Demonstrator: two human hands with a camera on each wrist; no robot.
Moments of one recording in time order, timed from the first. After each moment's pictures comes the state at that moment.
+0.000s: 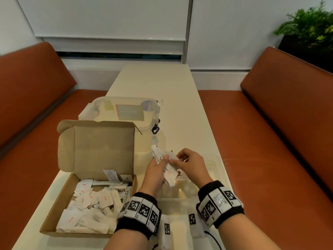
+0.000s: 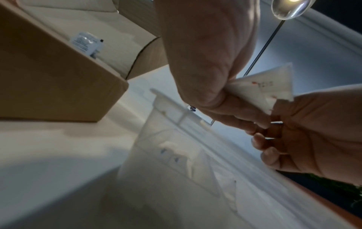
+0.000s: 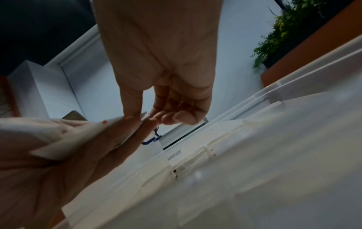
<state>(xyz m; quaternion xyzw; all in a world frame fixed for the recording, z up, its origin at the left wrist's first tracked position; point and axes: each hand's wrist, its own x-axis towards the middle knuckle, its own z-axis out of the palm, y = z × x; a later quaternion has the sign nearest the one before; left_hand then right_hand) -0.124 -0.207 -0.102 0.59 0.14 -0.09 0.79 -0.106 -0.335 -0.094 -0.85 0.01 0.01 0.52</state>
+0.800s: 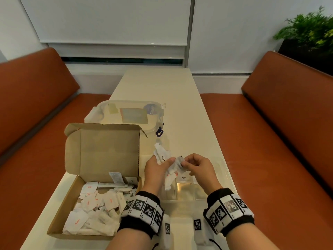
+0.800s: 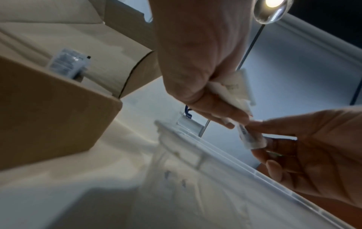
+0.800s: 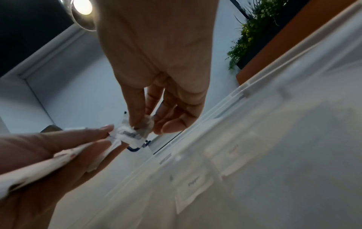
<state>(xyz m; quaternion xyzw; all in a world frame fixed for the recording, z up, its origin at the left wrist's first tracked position) -0.119 -0.195 -0.097 0.69 0.13 -0.01 0.71 -0.116 -0.343 -0.099 -0.78 0.03 0.01 0.63</state>
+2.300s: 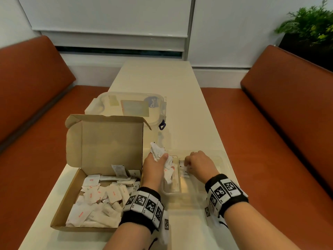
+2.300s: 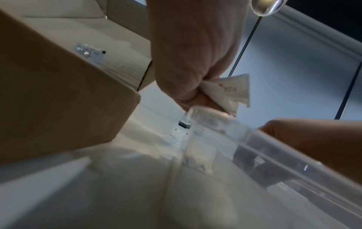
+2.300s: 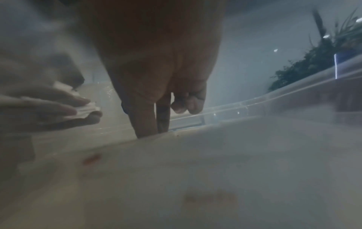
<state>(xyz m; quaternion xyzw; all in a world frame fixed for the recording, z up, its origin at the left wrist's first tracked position) -0.112 -0.178 -0.132 0.71 0.18 0.01 0.68 -0.098 -0.341 -0.113 -0.99 -0.14 0.06 0.08</state>
